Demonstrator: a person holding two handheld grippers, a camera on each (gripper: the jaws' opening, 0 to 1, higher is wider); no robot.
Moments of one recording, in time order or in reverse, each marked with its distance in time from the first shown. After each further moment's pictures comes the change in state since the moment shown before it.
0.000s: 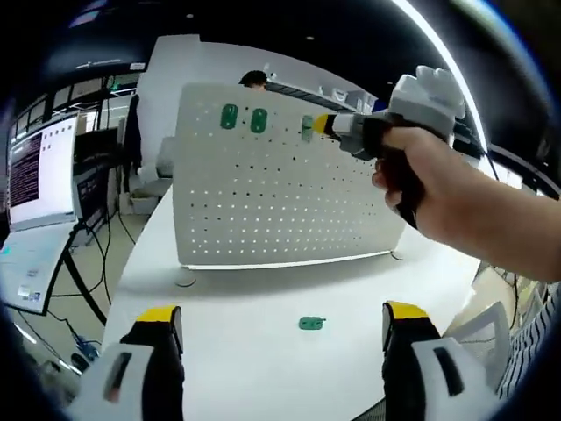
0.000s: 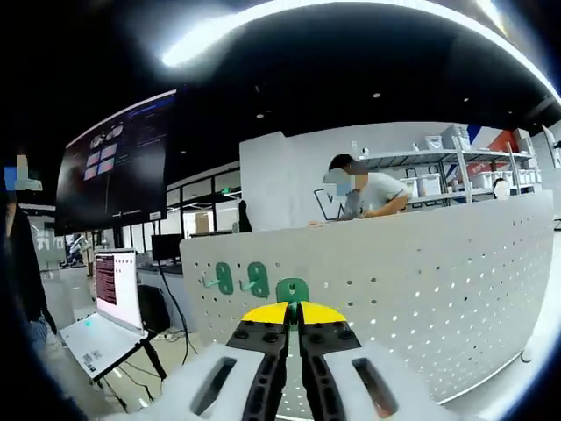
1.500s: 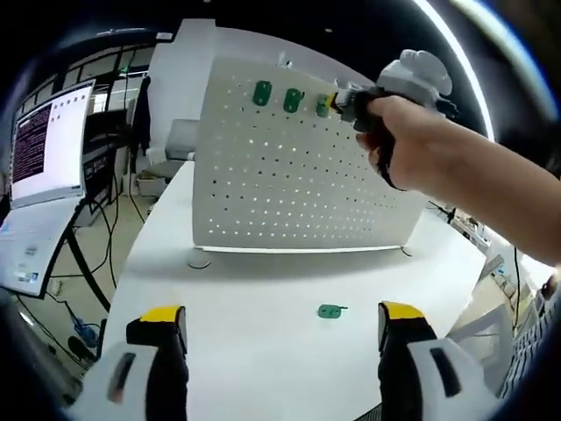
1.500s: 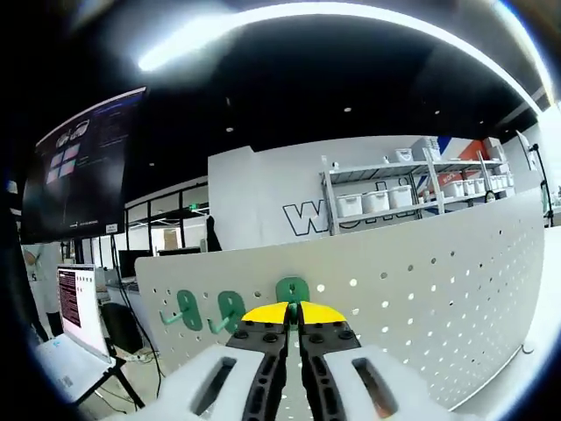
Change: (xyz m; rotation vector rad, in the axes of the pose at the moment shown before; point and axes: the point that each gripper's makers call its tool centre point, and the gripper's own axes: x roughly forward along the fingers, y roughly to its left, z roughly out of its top) left arm 0.006 0.037 -0.017 -0.069 0.049 0.020; right arm 0.046 -0.009 0.004 -0.026 -0.072 -0.172
